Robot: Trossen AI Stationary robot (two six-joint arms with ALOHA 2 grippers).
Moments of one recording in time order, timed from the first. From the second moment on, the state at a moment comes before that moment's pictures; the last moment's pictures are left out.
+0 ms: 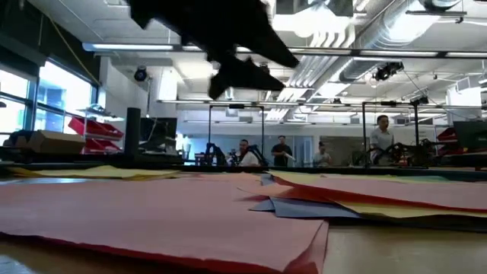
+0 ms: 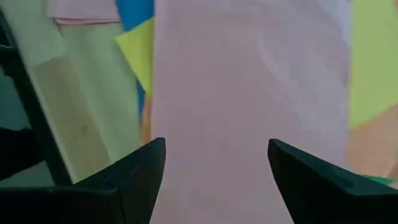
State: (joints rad) left arm -0.15 1.83 1.14 0.13 -0.14 -0.57; right arm 0.82 1.64 1.32 -1.06 0.31 1.18
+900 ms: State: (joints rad) left arm -0.07 2.29 1.53 -0.22 -0.27 -0.60; right arm 0.86 1.92 1.32 -0.90 0.38 1.07
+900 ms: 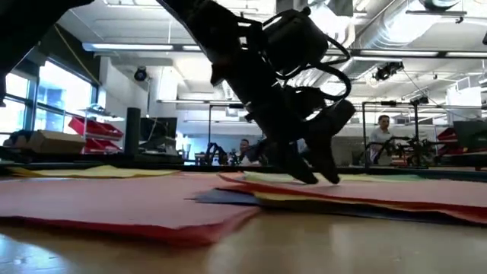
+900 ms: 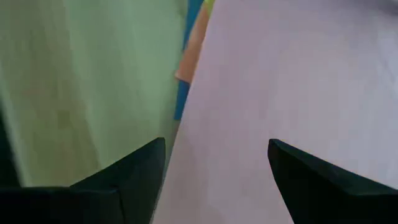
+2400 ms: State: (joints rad) left arm -0.09 2.28 1.52 -0.29 -0.30 -0.70; right arm 0.67 2.01 1.32 -0.85 0.57 0.85
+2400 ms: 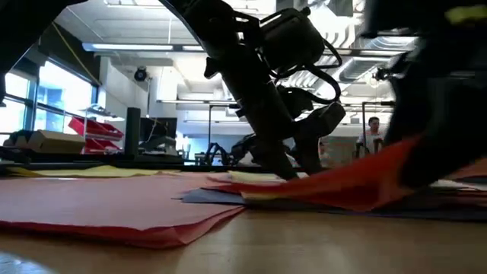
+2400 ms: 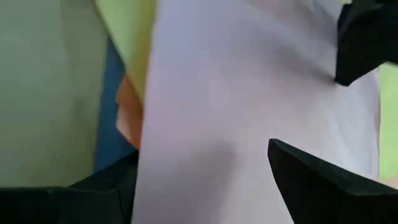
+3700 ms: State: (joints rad) left arm -0.08 2.22 1.52 -0.32 -0.27 -0.60; right arm 0.70 1.98 1.38 -1.19 0.30 0.89
